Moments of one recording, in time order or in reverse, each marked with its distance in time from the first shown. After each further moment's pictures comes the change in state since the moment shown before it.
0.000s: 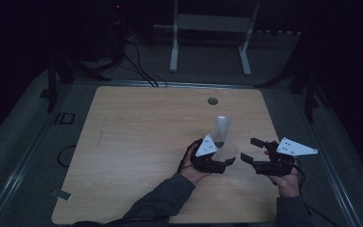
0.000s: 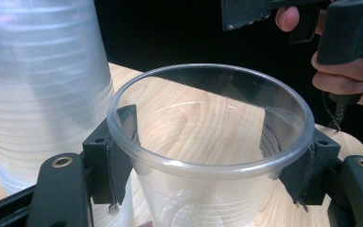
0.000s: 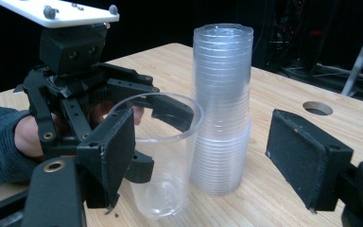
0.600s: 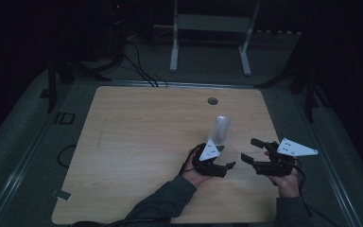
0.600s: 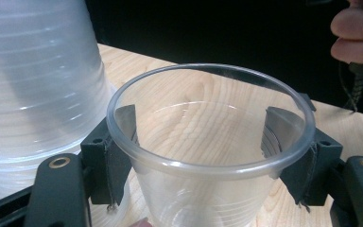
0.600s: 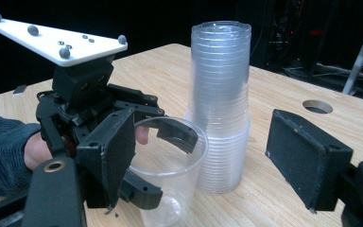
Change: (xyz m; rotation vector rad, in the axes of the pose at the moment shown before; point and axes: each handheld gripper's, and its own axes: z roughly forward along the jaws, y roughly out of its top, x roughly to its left) left arm -0.003 -0.017 0.014 0.039 0.014 0.017; right arm -0.001 -0.003 -0.001 -0.004 -0.001 0.008
